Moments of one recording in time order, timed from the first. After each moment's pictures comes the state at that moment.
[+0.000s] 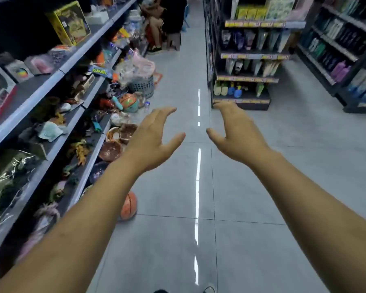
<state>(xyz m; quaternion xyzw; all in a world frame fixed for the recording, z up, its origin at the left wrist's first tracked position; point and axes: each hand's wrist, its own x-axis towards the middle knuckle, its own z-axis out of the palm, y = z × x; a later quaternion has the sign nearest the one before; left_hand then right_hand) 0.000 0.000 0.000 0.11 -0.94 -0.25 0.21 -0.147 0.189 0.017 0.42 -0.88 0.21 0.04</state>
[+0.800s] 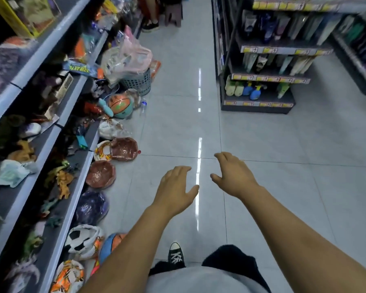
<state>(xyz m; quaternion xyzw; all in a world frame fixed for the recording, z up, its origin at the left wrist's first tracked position) -0.298 -0.241 -0.166 0.22 -0.92 -0.32 -0.02 -0.444 -0.100 -0.130 0.35 -0.91 0.06 -0.19</state>
